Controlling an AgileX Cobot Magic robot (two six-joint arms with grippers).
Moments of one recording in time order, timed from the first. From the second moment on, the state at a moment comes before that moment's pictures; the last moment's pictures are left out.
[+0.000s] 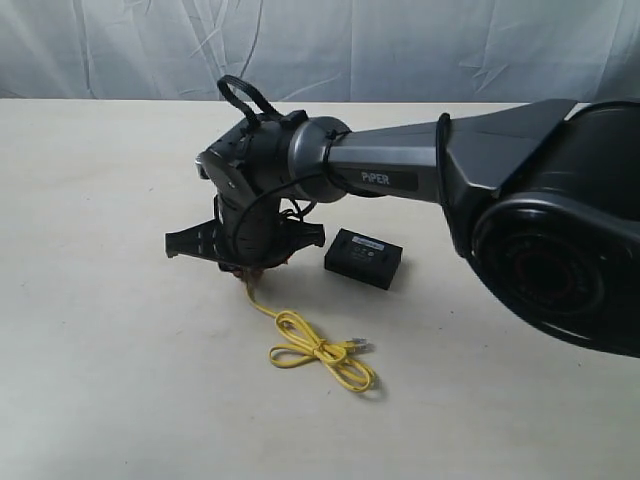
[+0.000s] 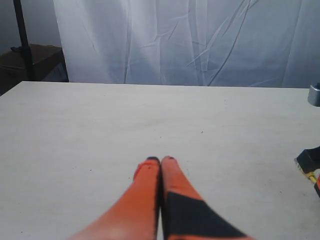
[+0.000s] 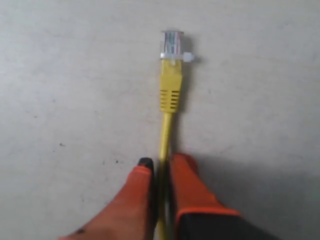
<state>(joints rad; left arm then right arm) -0.01 0.00 0.00 0.00 0.24 -0.02 0.86 2.34 -1.77 -0.12 0.78 0.72</state>
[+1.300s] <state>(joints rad) -0.01 0.00 0.00 0.21 0.18 -0.02 0.47 1.49 -0.74 0.11 0.52 0.11</state>
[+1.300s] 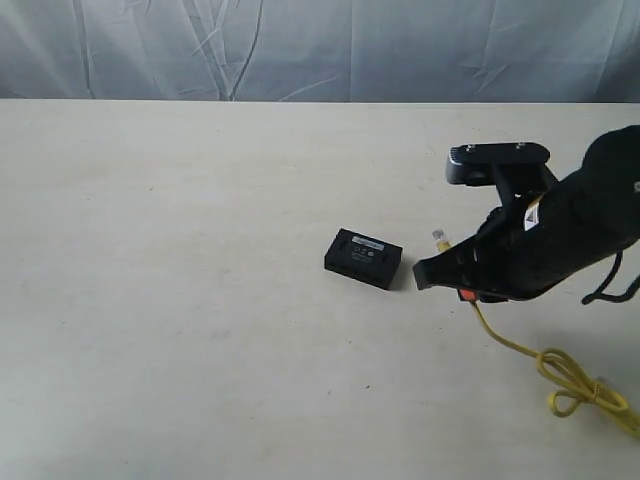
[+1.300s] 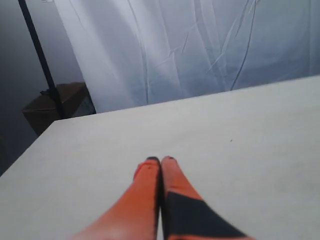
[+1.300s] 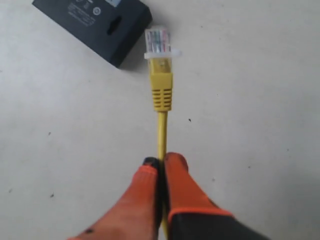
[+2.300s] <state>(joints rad) -0.01 0.17 -0.24 0.02 0.21 -0.09 0.49 2.01 -1.15 0.14 0.32 0.07</state>
